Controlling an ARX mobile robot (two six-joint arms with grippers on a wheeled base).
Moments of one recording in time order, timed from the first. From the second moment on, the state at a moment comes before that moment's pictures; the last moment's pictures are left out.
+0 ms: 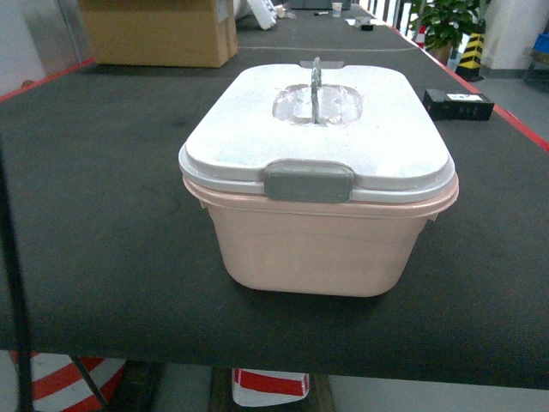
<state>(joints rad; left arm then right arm) -0.48 1.78 1.20 0.84 -0.32 0.01 0.00 0.00 0.01 -0.01 0.00 0.00</state>
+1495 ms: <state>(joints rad) -0.19 1.11 0.37 0.73 -0.20 0.01 0.00 0.00 0.01 -0.01 0.00 0.00</state>
